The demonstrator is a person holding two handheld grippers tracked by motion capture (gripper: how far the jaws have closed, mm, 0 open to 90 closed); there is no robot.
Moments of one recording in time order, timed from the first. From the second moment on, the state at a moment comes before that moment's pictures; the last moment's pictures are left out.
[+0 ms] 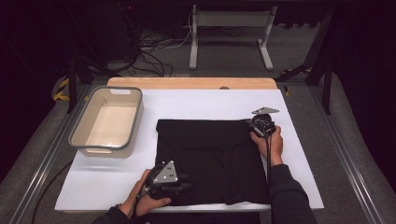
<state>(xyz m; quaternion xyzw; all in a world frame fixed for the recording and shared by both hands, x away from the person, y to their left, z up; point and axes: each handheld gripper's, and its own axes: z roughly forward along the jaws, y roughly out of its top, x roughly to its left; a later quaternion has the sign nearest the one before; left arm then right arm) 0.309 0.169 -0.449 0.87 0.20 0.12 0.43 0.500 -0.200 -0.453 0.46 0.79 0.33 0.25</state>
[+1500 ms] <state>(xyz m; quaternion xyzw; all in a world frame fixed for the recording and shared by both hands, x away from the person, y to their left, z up) 0.468 0.181 -0.440 0.80 0.42 0.24 0.36 0.511 -0.216 -0.441 0.45 0.79 0.34 0.22</state>
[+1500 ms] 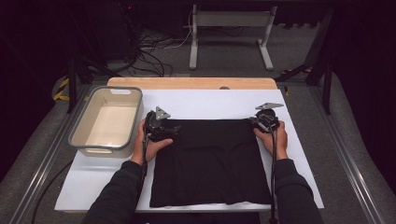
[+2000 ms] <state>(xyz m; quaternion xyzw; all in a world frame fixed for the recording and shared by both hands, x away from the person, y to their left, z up) 0.509 0.176 -0.459 0.79 0.47 0.18 0.34 0.501 -0.243 -0.445 0.48 0.76 0.36 0.25</state>
